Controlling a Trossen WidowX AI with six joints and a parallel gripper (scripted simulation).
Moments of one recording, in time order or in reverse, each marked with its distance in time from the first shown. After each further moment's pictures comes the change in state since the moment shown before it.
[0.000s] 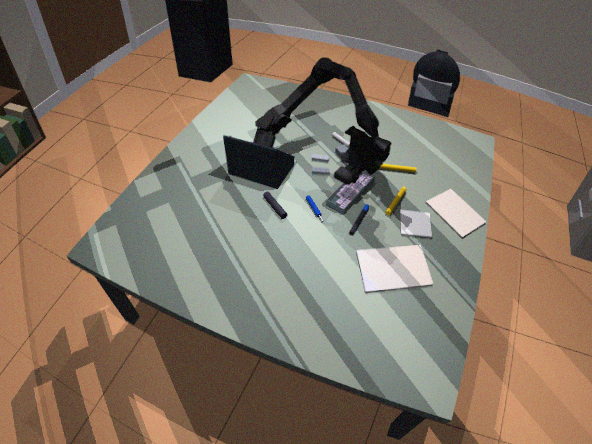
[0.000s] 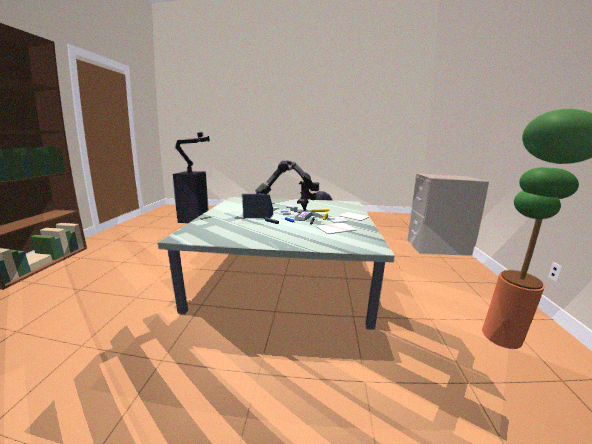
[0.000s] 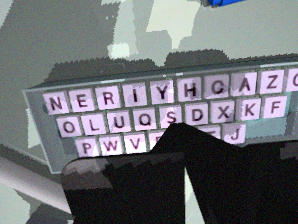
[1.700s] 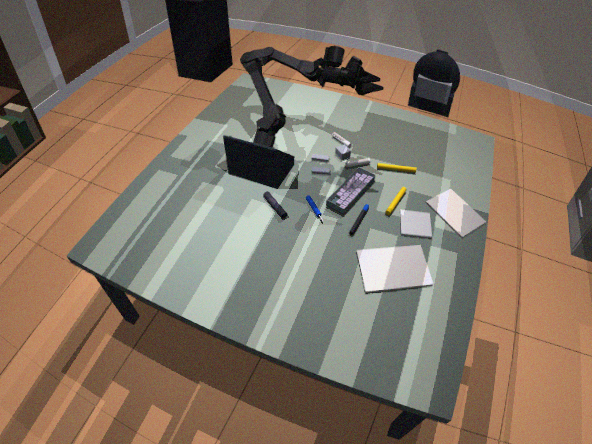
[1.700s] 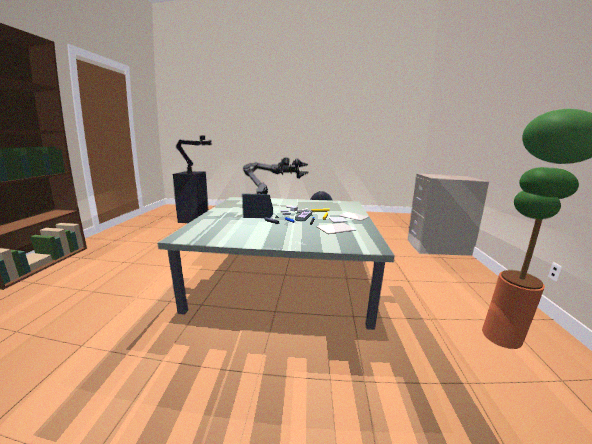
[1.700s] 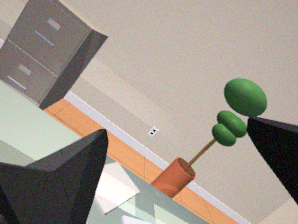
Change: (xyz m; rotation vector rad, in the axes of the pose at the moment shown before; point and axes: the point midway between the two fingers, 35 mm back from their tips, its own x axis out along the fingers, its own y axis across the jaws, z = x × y) arm -0.265 0.179 -0.065 -0.795 -1.604 -0.446
